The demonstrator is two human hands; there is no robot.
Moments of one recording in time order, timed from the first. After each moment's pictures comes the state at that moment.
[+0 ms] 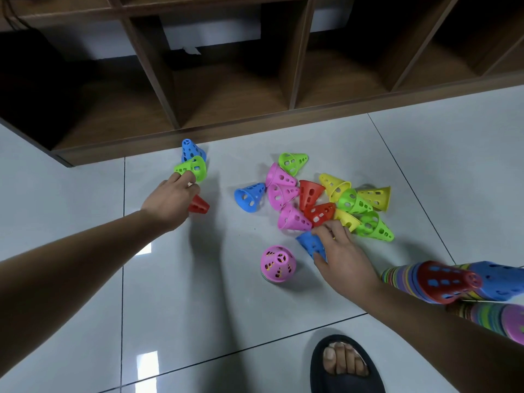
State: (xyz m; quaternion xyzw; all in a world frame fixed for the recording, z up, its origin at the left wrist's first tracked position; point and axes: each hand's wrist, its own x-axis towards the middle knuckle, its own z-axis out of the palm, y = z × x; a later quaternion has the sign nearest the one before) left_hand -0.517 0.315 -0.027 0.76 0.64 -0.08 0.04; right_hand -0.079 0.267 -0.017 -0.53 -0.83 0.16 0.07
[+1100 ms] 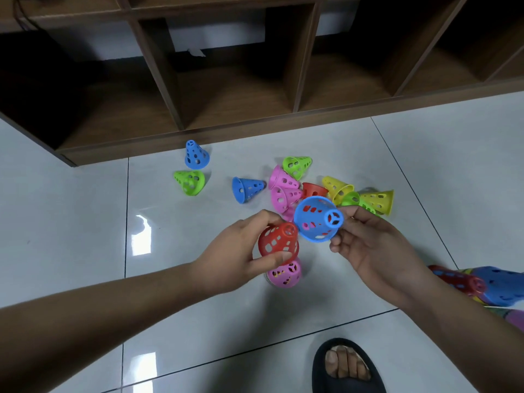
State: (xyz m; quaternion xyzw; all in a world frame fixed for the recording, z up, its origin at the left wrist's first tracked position) left_hand -0.362 0.230 0.052 0.72 0.52 0.26 0.37; right_hand -0.097 0.273 0.099 -0.48 -0.32 0.72 0.39
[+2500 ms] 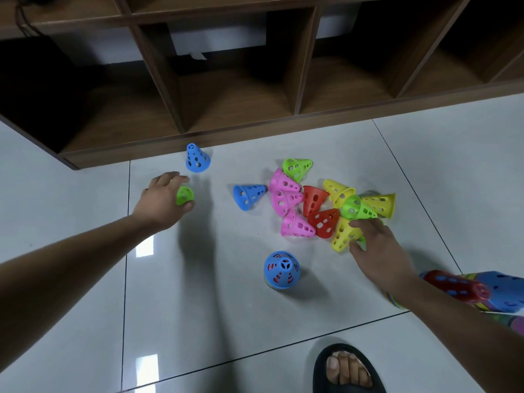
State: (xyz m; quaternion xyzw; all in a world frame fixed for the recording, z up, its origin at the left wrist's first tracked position) left_hand -0.538 0.309 -0.028 0.62 0.76 0.06 0.16; right_hand -0.037 0.302 -0.003 -0.63 -0.75 0.17 0.09
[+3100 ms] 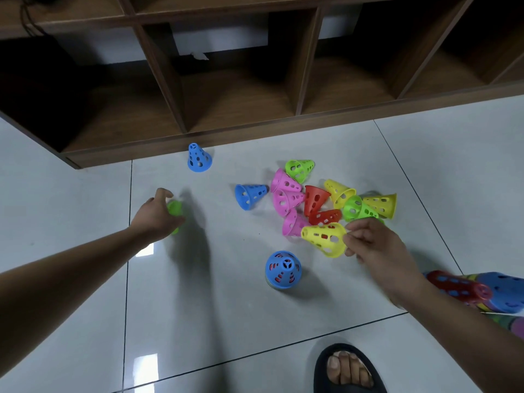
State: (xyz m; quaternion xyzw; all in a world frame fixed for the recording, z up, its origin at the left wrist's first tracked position) left_hand -0.533 0.280 -0.025 0.46 0.84 0.09 0.28; right_hand -0.061 0.284 0.042 -0.62 -0.53 0.50 0.29
